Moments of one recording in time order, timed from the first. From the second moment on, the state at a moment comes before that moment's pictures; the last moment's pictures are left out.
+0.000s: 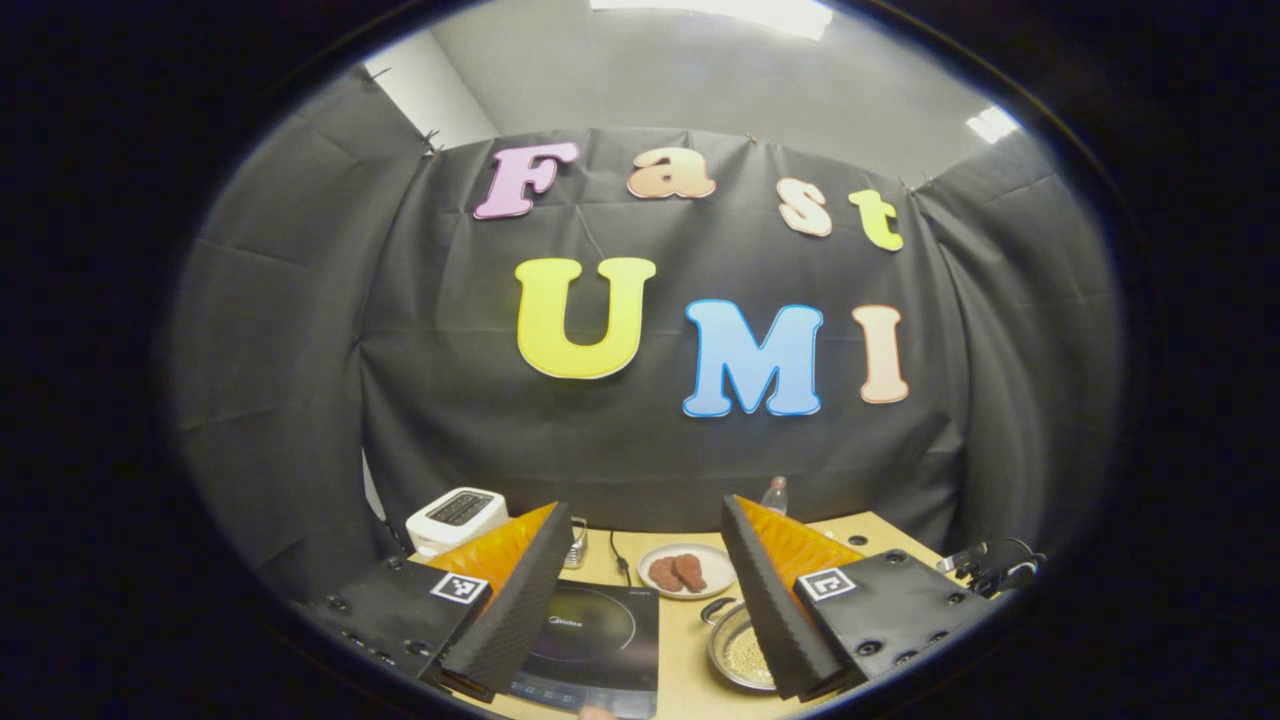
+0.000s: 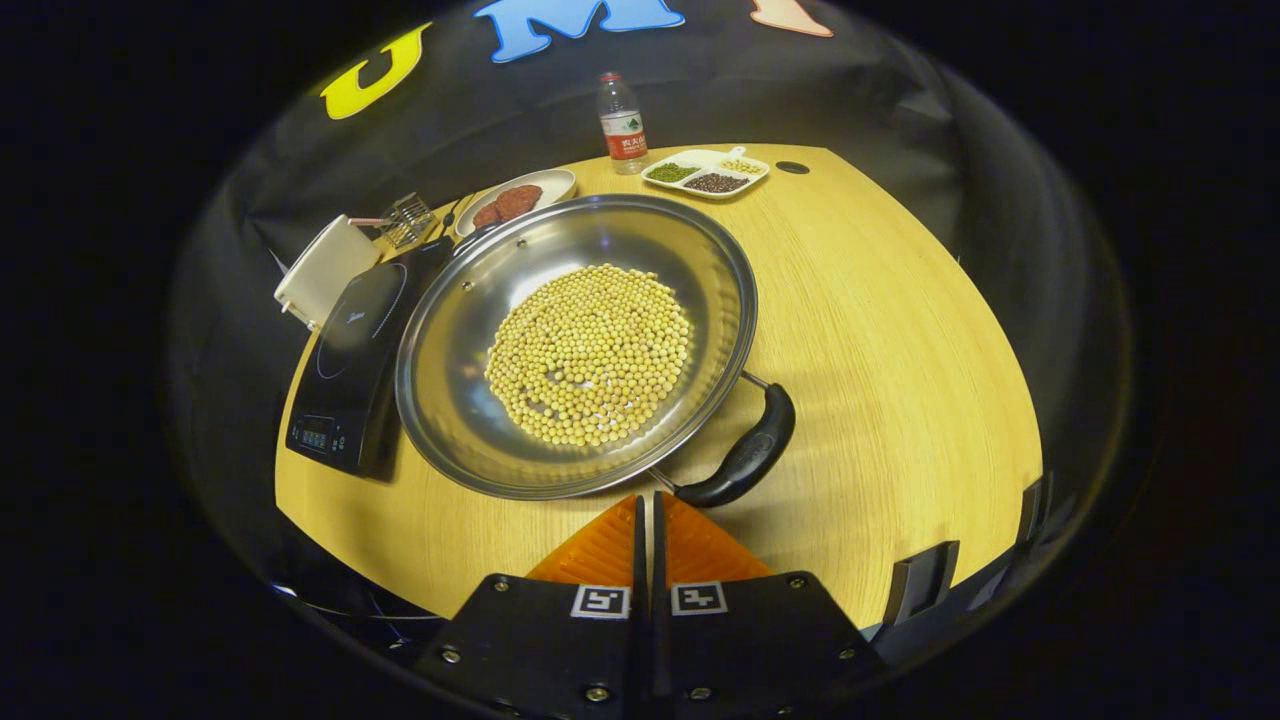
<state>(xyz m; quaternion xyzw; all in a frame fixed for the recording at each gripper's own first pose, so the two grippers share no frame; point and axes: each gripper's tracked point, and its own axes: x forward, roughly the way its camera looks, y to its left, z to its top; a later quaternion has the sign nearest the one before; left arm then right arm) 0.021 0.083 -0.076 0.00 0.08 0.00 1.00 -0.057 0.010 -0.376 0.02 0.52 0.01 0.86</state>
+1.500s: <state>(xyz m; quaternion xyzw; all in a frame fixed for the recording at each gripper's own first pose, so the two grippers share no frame) 0.038 0.011 -0.084 0.01 0.08 -0.02 1.00 0.005 -0.076 -0.373 0.02 0.50 -0.03 0.87</state>
